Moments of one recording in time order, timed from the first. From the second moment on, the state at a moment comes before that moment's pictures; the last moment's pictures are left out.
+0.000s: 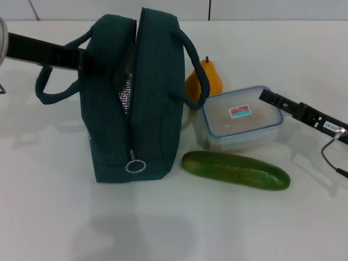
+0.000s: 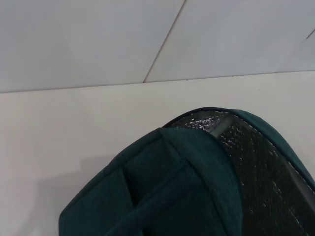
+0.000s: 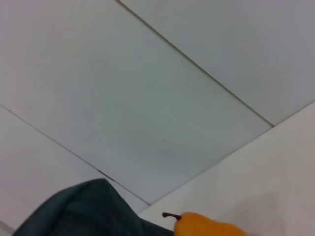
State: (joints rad) left arm -0.55 -2.08 0.93 1.46 2.33 1.64 -2.65; right arm 0.54 2.02 -0.86 -0.10 -1.34 -1.29 1.51
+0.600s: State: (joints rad) left arm -0.54 -2.08 0.93 1.46 2.33 1.65 -2.64; right arm 0.55 2.02 -0.89 -0.09 -1.34 -1.37 1.67
